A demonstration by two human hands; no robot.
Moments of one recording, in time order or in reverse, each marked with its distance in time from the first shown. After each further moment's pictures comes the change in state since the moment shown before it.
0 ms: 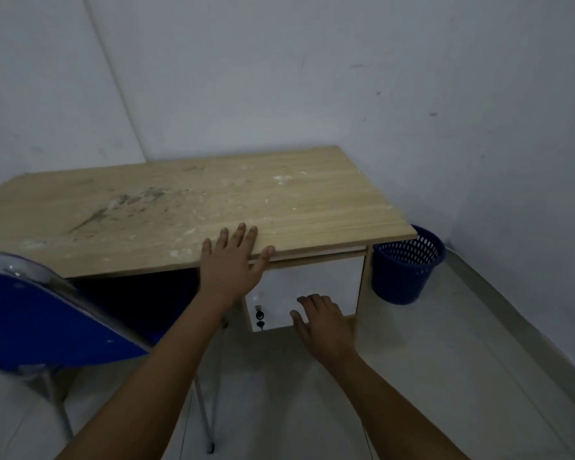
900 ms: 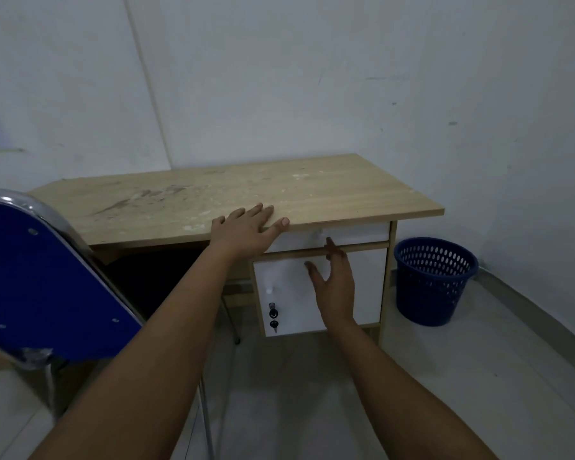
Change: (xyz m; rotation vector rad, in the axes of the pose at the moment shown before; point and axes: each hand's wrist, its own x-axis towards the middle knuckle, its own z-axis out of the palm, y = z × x) left_hand 0.005 -0.005 -0.007 0.014 -0.078 0.010; right_hand 0.053 0.001 0.048 0.681 0.434 0.258
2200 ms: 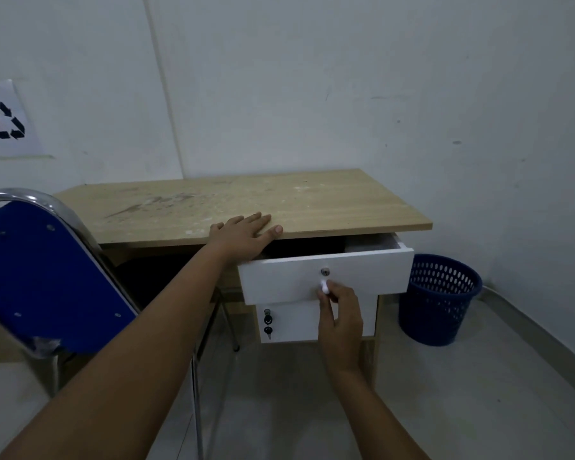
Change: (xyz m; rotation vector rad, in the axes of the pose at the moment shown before) left_hand -0.005 0.006 -0.004 0.004 -0.024 -0.043; right_hand -0.059 -0.018 -0.053 0.096 0.135 -0.155
